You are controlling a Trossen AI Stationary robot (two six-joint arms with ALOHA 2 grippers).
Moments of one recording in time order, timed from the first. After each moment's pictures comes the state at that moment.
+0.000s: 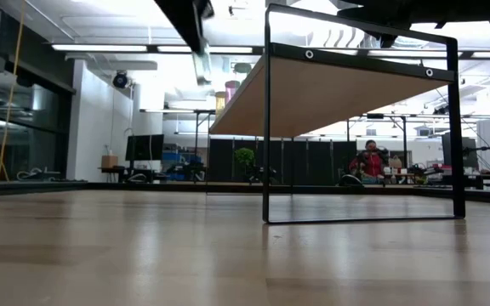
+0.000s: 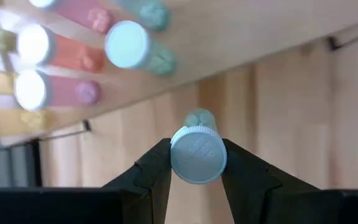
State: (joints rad) left arm 0.02 1.72 1.71 -1.26 -0.27 0.03; right arm 0.14 0.84 0.39 0.61 0.37 -0.08
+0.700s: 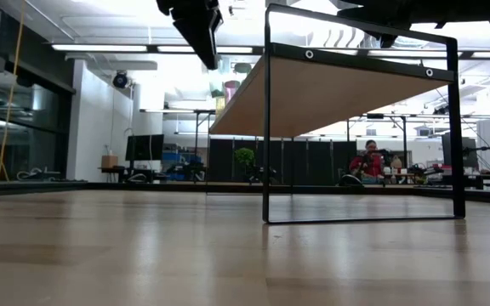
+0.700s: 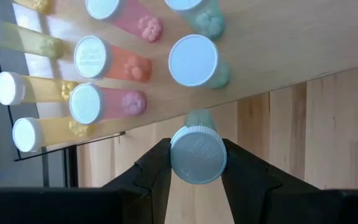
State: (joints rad) left arm 0.08 1.75 1.71 -1.20 -0.37 0.09; right arm 0.14 0.84 0.39 0.61 0.37 -0.08
